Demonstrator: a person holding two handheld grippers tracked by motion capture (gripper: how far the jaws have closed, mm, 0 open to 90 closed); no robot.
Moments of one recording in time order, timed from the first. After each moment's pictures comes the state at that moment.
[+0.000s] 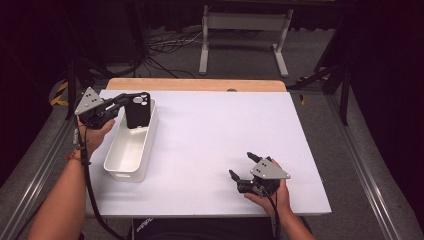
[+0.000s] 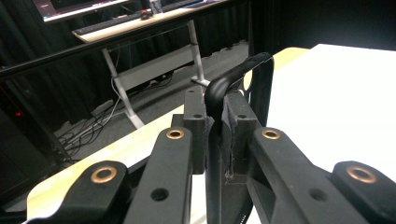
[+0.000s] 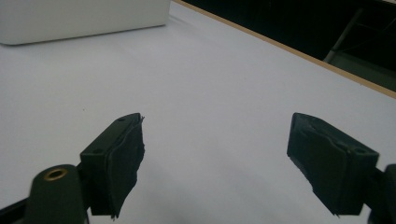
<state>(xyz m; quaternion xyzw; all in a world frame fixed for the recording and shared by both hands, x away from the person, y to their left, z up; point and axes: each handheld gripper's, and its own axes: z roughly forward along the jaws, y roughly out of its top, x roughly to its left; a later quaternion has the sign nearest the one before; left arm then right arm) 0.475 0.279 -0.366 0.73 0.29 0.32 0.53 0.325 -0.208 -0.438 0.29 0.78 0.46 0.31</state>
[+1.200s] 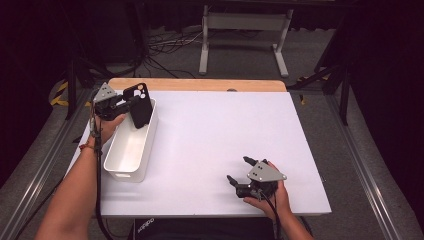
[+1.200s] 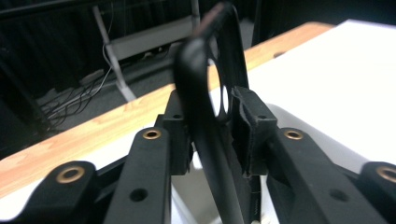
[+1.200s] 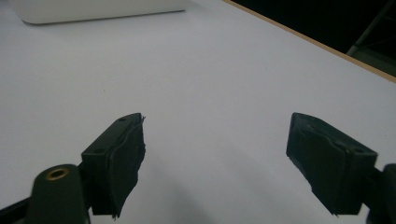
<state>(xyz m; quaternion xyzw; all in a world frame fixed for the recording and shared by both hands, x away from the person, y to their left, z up) 0.536 0.274 -0.405 0.75 0.33 0.28 0.50 0.321 -0.204 -0.443 0.27 0.80 0.45 0.28</state>
